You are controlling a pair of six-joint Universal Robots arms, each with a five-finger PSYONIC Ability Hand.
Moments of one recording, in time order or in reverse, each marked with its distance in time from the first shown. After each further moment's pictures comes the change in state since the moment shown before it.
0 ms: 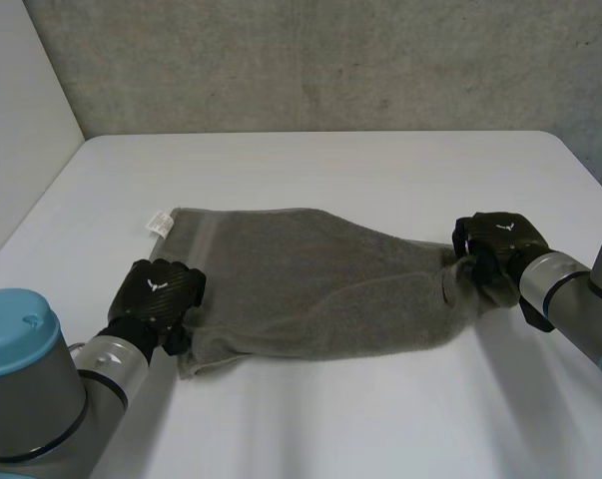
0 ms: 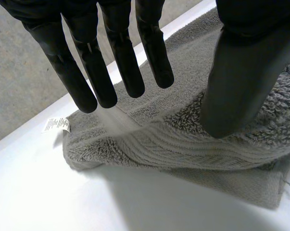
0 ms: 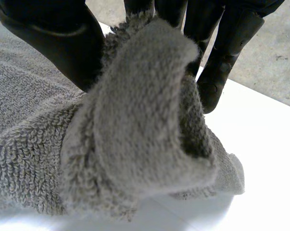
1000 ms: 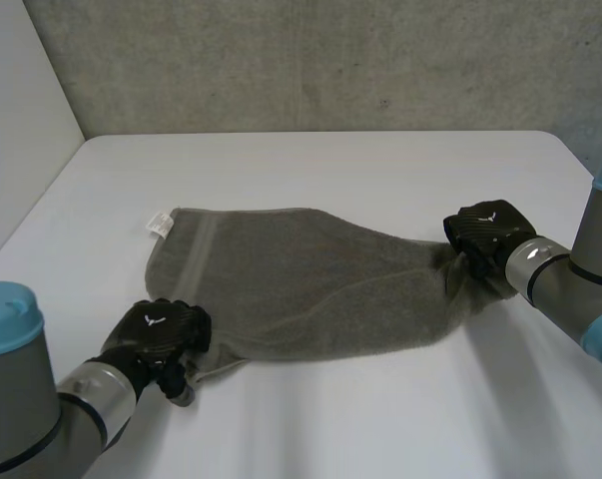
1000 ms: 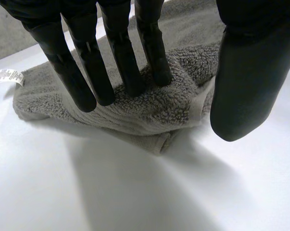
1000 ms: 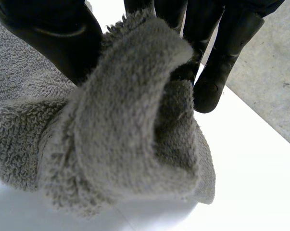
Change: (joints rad) left arm -0.007 0.076 0.009 -0.309 0.033 -0.130; right arm 0.060 0.049 -0.136 0.109 0.061 -0.275; left_hand -0.106 -0.110 -0.106 -0.124 -0.115; right_hand 0.004 0.015 0.020 0.014 0.011
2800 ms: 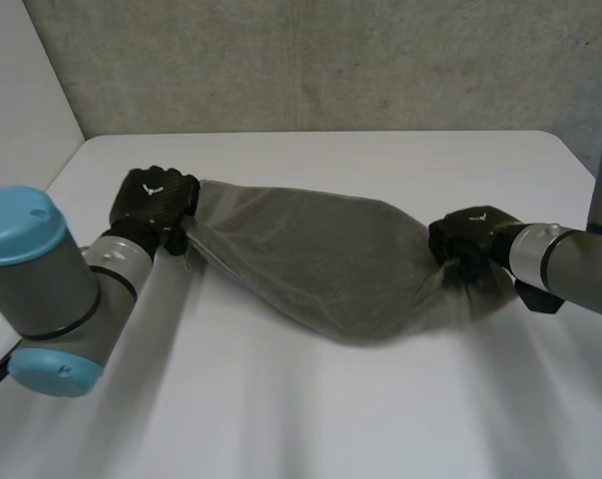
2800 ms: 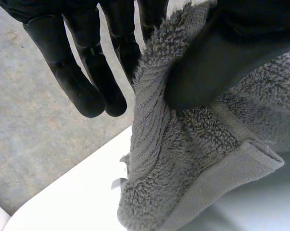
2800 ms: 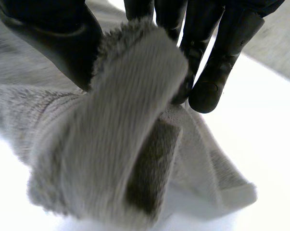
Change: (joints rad) left arm 0.033 -0.192 0.366 0.274 -0.026 0.096; right arm 0.000 0.009 -0.192 0.401 -0.117 0.093; left_hand 0.649 0.719 0.756 0.742 0.692; right_hand 0.000 0.003 0.007 0.000 0.000
